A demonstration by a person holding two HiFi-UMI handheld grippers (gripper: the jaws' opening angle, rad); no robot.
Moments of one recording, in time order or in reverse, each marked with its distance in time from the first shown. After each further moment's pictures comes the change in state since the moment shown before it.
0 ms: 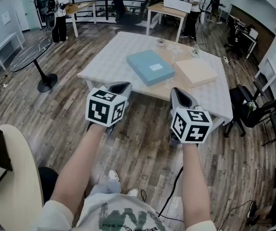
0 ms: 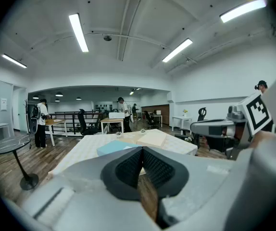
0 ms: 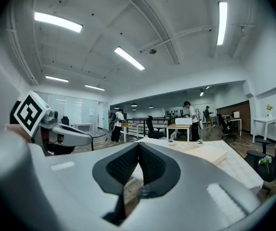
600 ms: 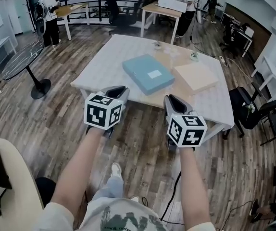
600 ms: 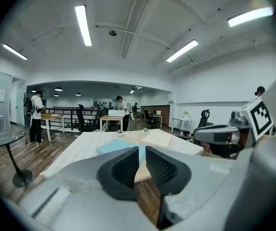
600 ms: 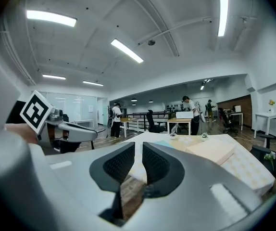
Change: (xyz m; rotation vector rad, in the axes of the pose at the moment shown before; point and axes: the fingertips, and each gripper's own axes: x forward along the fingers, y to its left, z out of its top) left arm 0.064 0.062 -0.009 -0.050 0.012 -0.026; right arm 0.077 -0.008 -0.027 0.027 0.074 0.008
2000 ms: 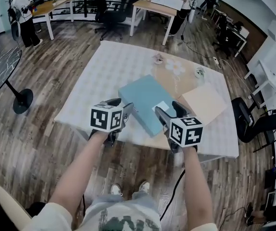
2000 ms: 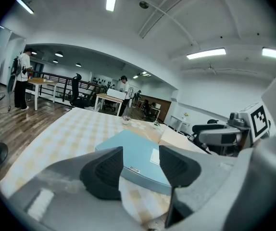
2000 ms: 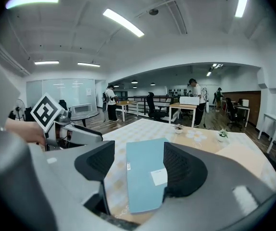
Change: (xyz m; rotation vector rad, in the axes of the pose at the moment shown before) left arm 0.228 0.183 -0.016 -0.247 0.150 -0.147; right arm 0.273 -0.070 -0.004 -0.037 0.233 0.009
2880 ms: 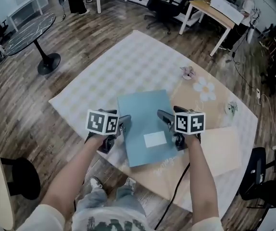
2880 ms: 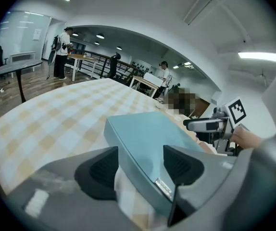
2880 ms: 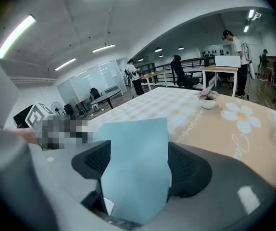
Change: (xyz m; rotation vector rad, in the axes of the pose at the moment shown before) left arm 0.132 0.081 -0.053 -0.351 0.125 0.325; right arm 0.229 -0.131 -0.054 0.011 0.374 0.463
